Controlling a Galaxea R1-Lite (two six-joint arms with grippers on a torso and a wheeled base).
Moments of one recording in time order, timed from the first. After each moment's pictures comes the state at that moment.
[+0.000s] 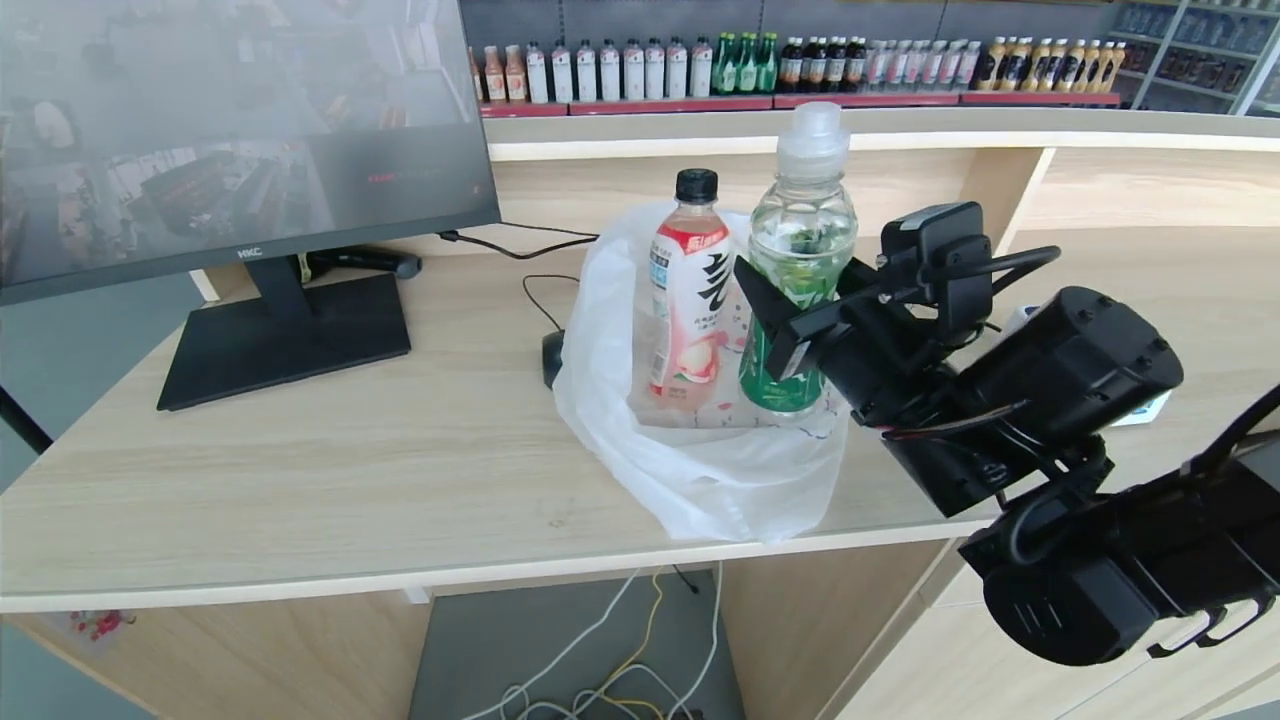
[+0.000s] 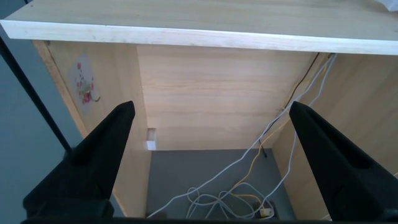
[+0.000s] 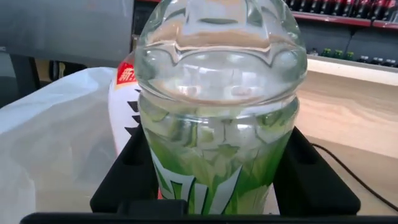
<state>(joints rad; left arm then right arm) 0.00 0.00 0.00 0.00 0.00 0.00 0.60 1.92 -0.84 -1.55 -0.09 -0.27</state>
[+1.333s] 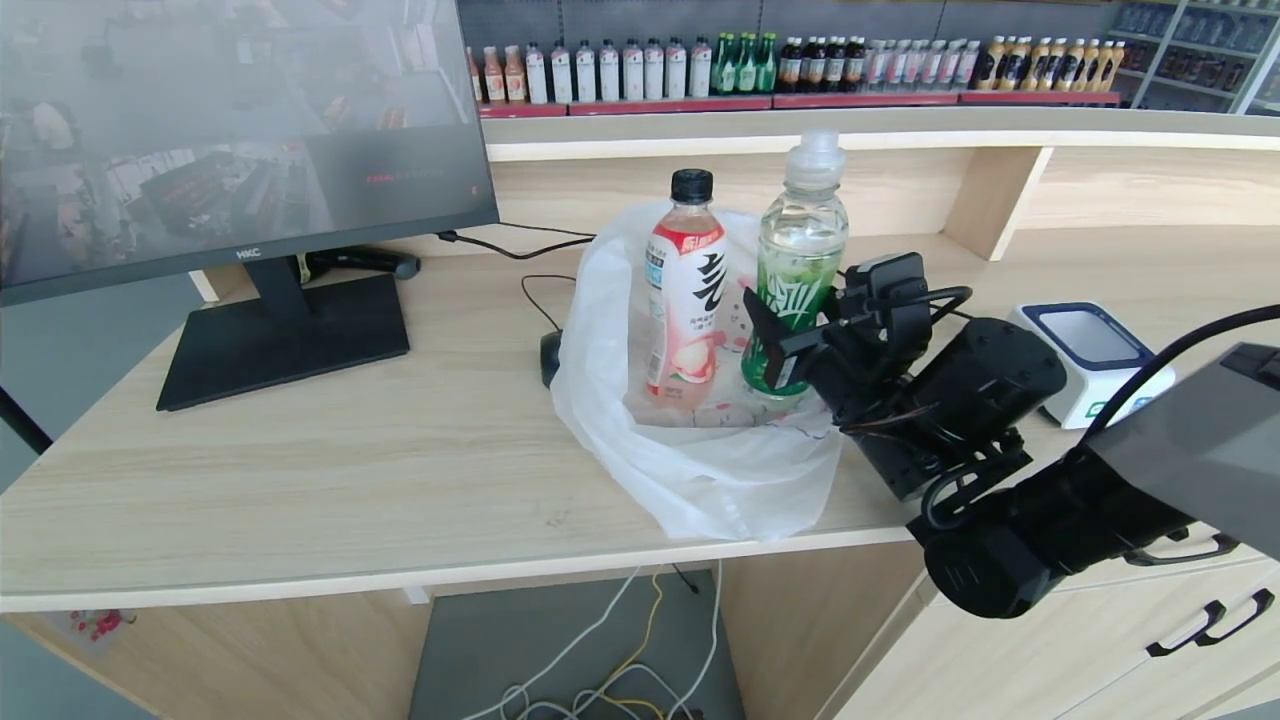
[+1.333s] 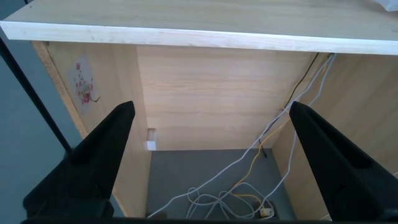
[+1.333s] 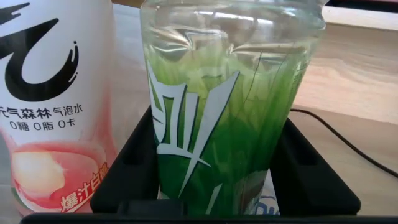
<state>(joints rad) 0.00 0.00 0.00 0.00 0.00 0.00 0.50 2.09 -0.92 -1.57 -0.10 -0.23</state>
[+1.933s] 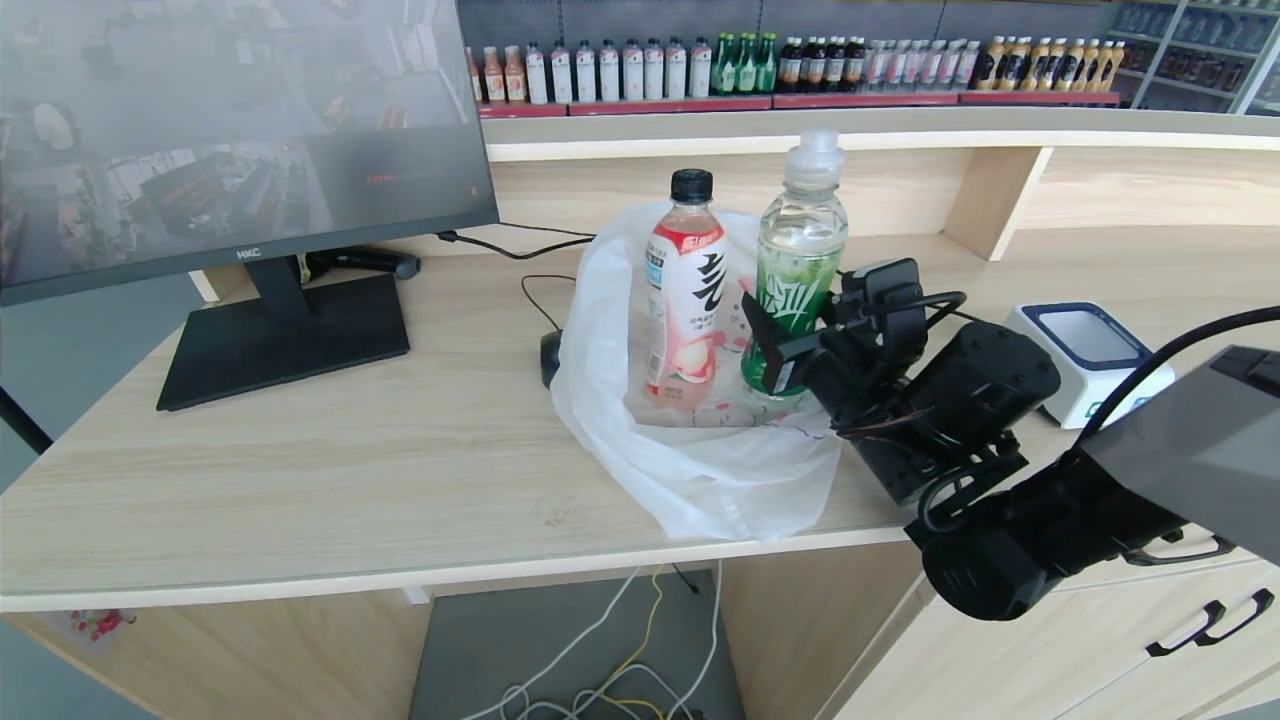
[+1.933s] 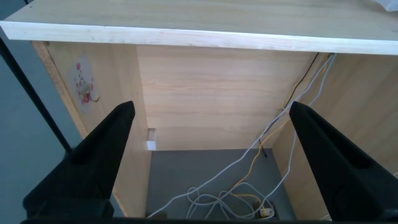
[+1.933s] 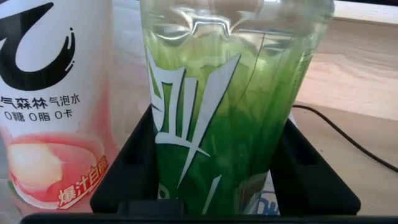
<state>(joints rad) 0.00 0.00 0.00 0.00 0.00 0.00 0.50 2.10 -0.92 -1.57 -0.10 -0.23</state>
